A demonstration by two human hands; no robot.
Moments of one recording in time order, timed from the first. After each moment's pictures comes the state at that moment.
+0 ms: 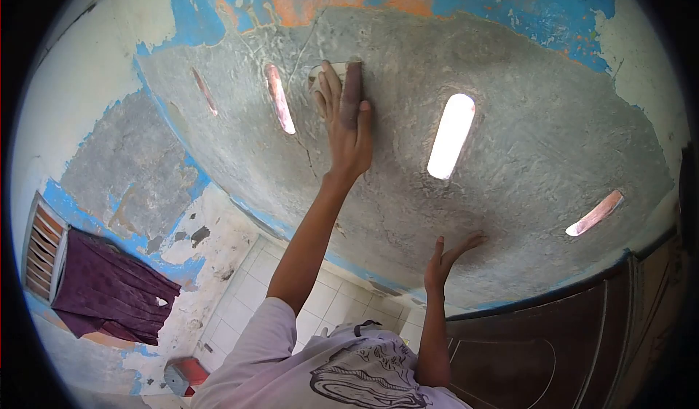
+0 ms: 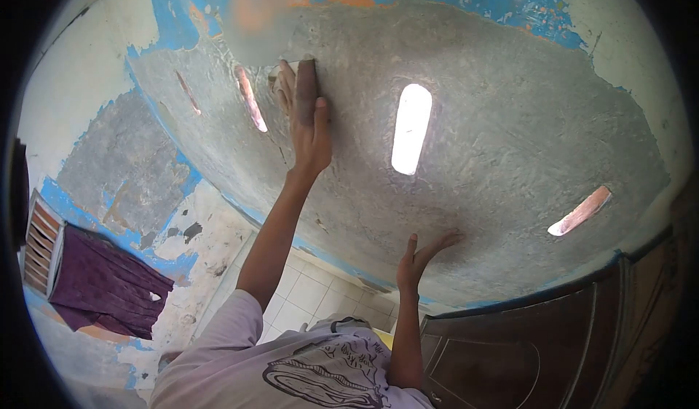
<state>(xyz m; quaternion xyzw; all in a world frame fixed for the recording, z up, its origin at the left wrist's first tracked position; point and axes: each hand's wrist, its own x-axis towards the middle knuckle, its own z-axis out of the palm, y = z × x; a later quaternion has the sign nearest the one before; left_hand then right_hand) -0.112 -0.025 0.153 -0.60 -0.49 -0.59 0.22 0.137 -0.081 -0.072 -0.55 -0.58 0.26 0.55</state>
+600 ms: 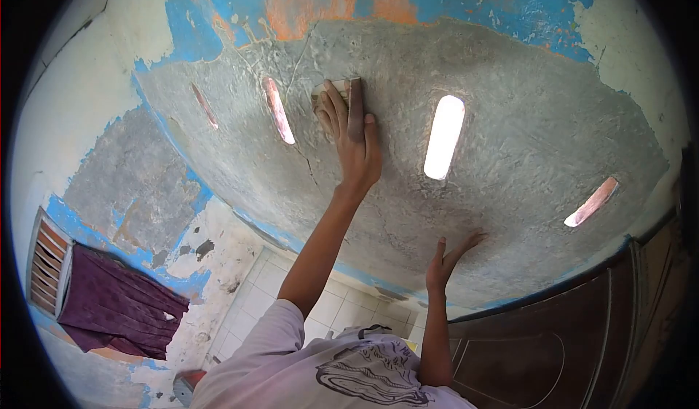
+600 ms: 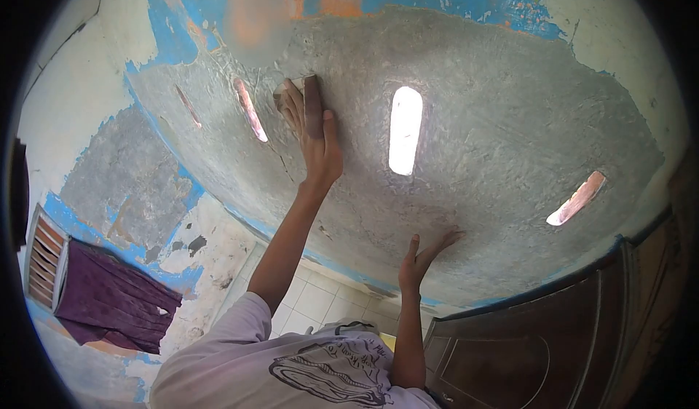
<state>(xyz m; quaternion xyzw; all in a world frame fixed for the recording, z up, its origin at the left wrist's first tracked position) -0.091 -0.029 0.154 -0.59 -0.53 -0.58 0.18 0.134 -0.085 -0.073 -0.55 -0.57 0.23 0.57</state>
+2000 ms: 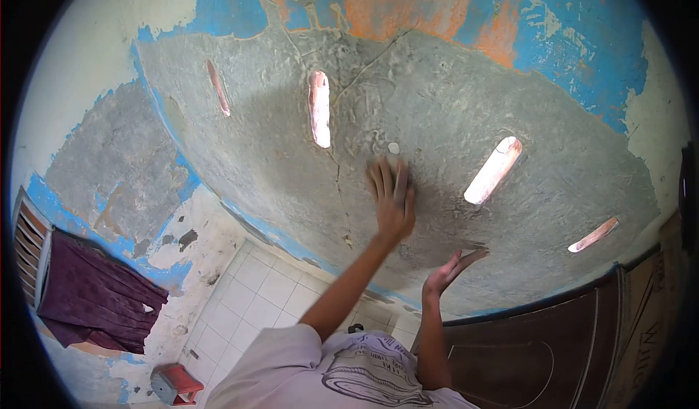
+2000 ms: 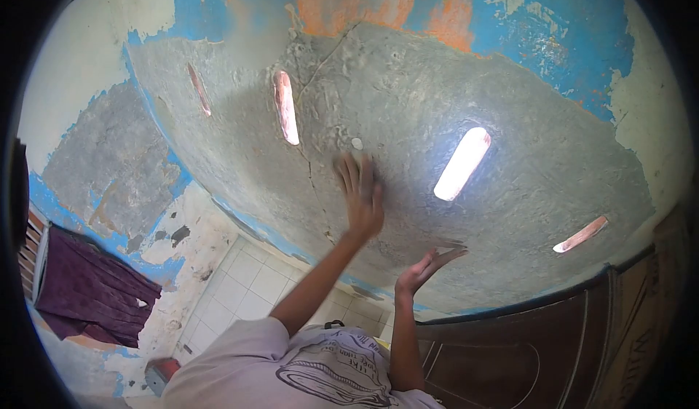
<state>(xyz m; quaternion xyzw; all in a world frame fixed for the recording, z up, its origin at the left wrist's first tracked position) -0.098 -0.035 0.022 -0.59 -0.56 -0.57 0.14 0.064 -0.096 -0.044 -0.51 -0.49 0.22 0.67</state>
